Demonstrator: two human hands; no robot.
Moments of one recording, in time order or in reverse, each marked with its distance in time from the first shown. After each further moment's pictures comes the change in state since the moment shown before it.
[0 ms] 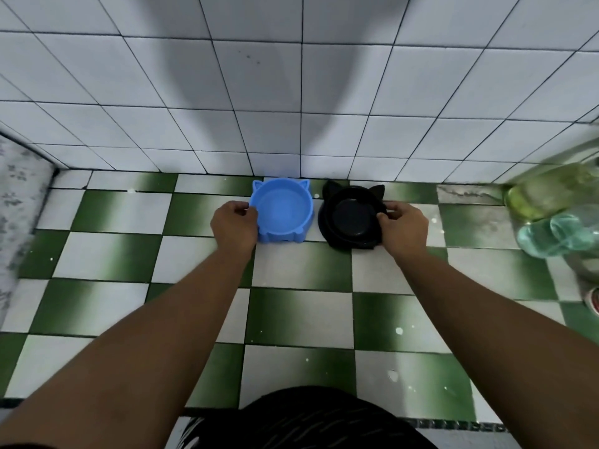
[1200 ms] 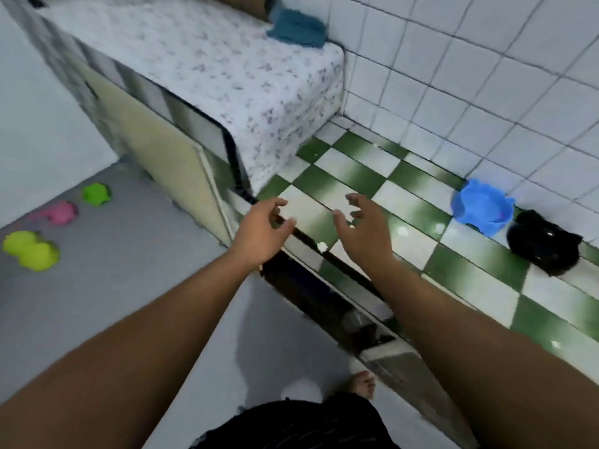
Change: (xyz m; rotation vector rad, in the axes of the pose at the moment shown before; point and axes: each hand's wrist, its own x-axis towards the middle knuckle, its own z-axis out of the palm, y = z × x) left_hand -0.188 -0.227 -0.414 0.071 0.145 0.202; right_hand -0.446 -0.142 0.175 0.011 -0.505 -0.825
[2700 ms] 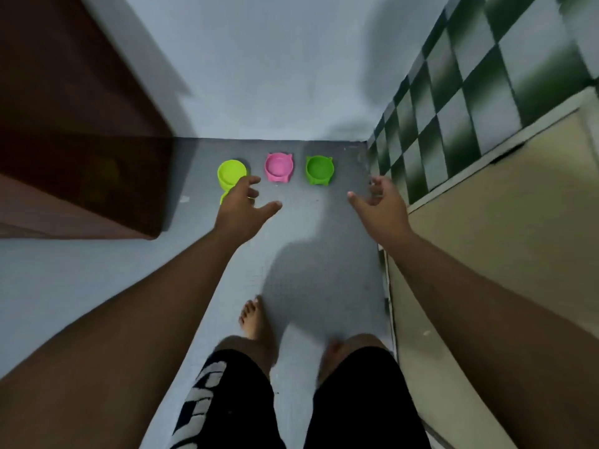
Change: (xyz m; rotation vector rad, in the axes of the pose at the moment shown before) left_hand 0.252 -0.677 -0.584 -0.196 0.654 -0.786; right_hand 0.252 -0.433 0.905 0.031 -0.830 -0.176
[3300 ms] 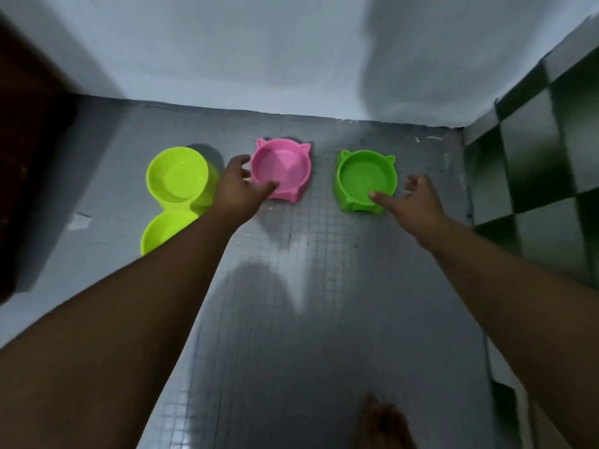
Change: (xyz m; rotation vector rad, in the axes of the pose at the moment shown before) left_hand 0.462 -0.304 0.261 -0.017 0.127 -0.081; right_hand 0.455 0.332 0.290 -0.095 -0.069 0.175
